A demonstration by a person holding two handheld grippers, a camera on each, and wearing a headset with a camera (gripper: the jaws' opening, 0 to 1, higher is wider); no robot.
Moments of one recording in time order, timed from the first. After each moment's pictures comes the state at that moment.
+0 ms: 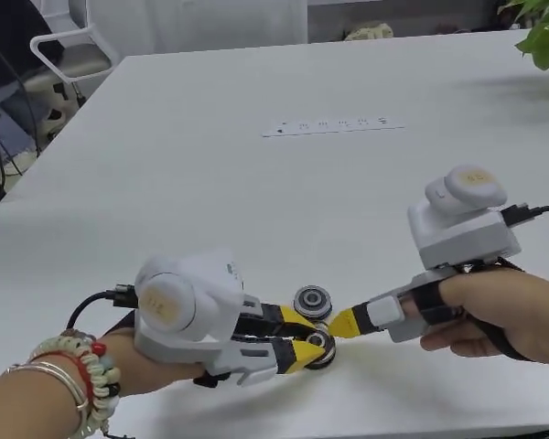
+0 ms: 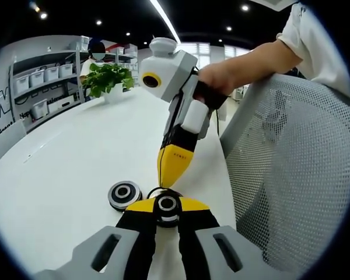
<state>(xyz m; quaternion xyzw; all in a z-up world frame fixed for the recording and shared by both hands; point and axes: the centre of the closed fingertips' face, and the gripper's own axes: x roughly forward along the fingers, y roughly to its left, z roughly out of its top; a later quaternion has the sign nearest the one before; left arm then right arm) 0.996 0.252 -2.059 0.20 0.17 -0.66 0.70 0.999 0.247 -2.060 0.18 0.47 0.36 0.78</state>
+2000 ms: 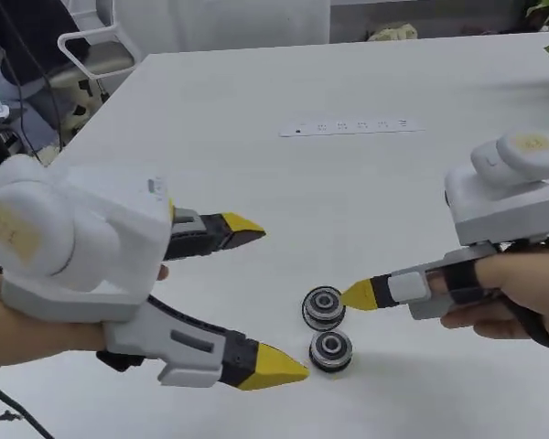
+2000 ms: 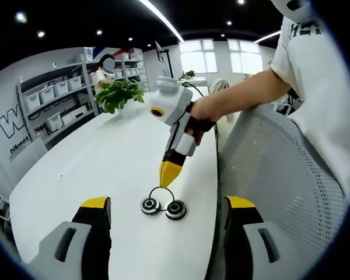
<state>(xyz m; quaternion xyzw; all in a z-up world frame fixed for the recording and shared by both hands) 0.986 0.303 -1.950 0.23 0.14 -0.62 0.74 1.010 0.247 -2.012 0.16 0.41 0.39 0.81</state>
